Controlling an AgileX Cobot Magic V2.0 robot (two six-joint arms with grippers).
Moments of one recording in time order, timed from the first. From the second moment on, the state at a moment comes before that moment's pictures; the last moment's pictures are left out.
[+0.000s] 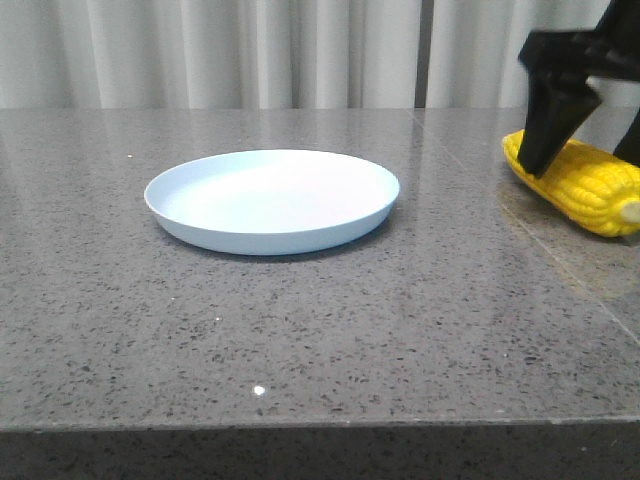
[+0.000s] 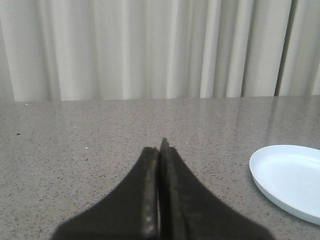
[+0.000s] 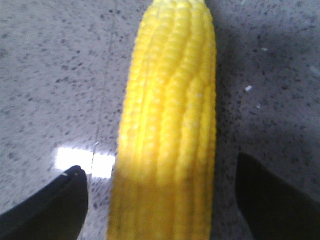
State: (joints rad) left arm -0.10 0.05 -0.36 -0.01 0.40 0.03; right arm 0.13 1.57 -1.16 0.19 0.78 -0.01
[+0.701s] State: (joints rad) left arm -0.10 0.05 -0.36 -0.01 0.40 0.03; right arm 0.22 1.52 -1.36 0.19 0.97 0.03
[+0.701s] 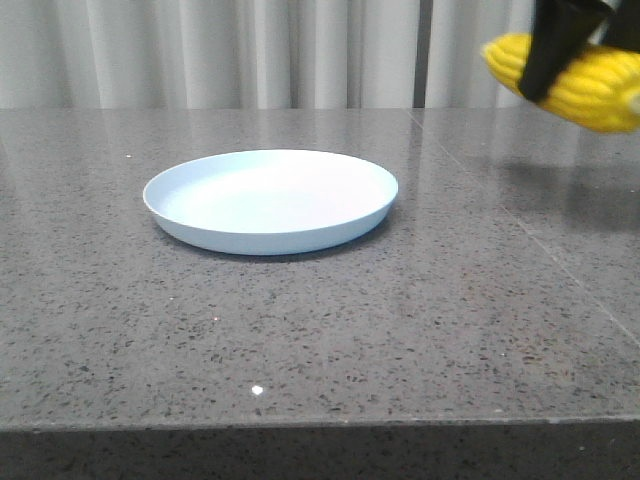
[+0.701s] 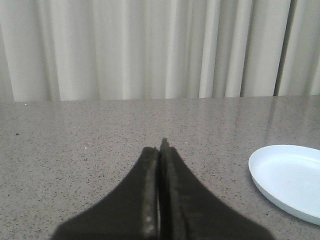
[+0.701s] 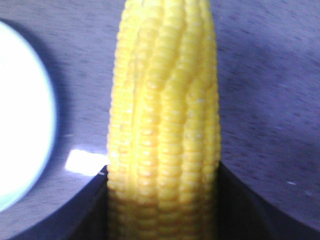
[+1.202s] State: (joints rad) left arm -0.10 0.05 -0.36 -0.01 0.40 0.03; right arm 0.65 1.79 -1.63 -0.02 0.99 0.49
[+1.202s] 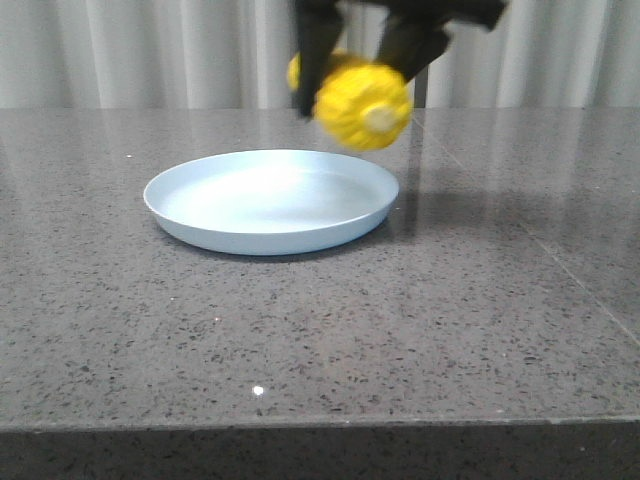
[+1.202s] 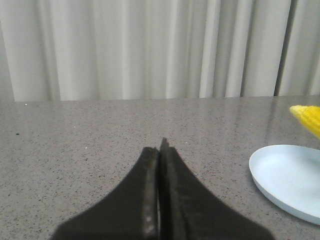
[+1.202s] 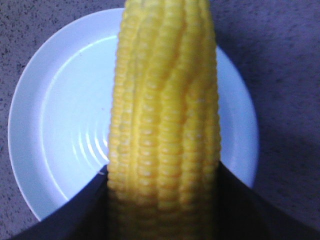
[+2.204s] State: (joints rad) left arm -0.10 0.05 -0.36 -0.01 0.40 0.03; right arm 0.54 1.70 -1.66 -0.13 1.00 0.65
